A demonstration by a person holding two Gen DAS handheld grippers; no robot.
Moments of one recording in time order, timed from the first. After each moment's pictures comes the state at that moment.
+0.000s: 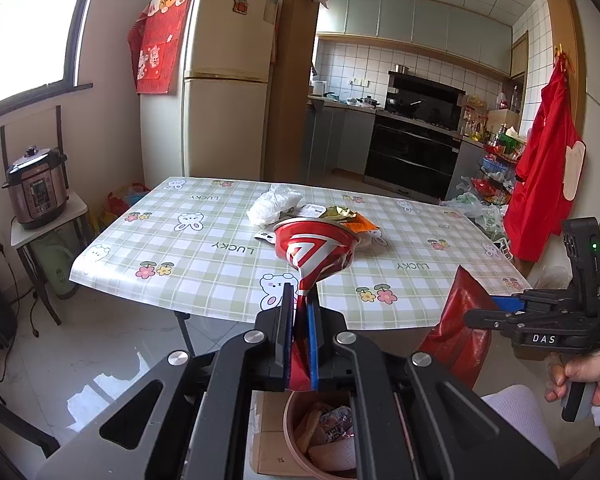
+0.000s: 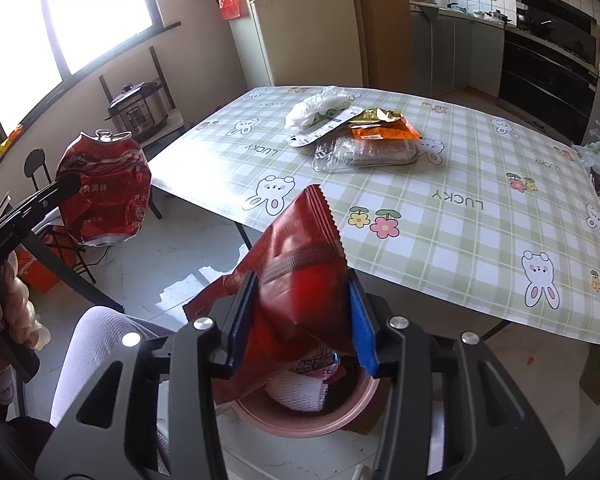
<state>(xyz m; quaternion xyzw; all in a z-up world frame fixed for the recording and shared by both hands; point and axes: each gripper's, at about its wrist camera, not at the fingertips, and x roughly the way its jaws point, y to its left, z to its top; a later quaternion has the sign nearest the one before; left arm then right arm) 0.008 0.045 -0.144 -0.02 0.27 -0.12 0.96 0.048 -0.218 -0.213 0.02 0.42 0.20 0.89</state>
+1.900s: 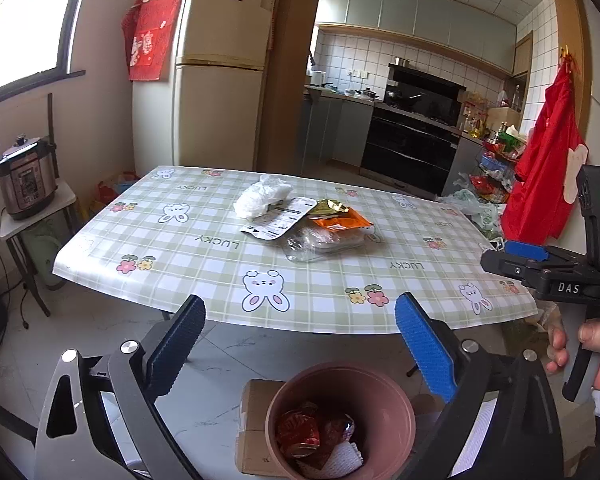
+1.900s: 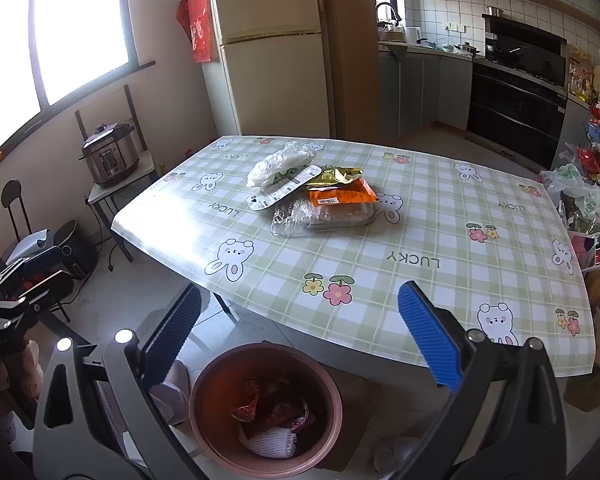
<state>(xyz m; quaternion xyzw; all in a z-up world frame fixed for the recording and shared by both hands) 0.035 0.026 -0.151 -0.03 0.29 -0.12 0.95 0.074 -0.245 -0.165 0.02 0.35 0.13 0.93</state>
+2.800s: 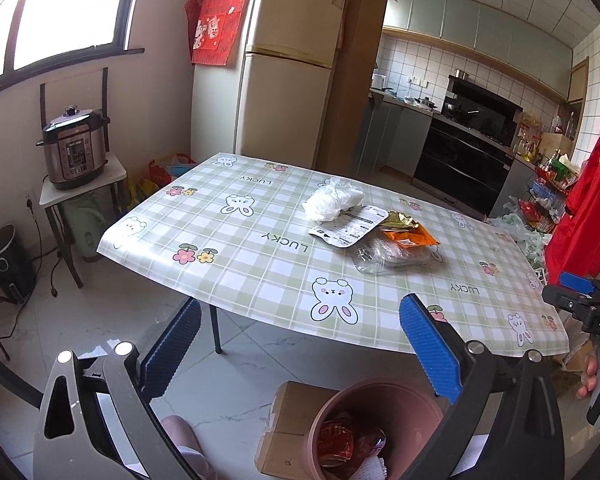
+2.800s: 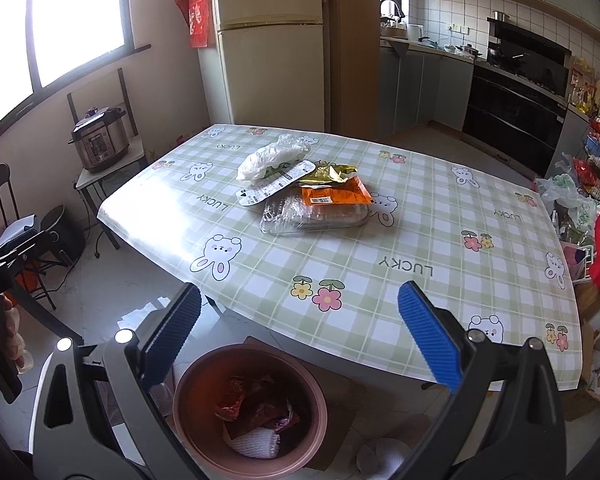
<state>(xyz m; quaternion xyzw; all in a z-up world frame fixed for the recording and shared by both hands) 0.064 0.086 -0.154 -0.07 0.30 -0.03 0.95 0.100 -0.238 -0.168 -0.01 0.36 0.12 0.92</state>
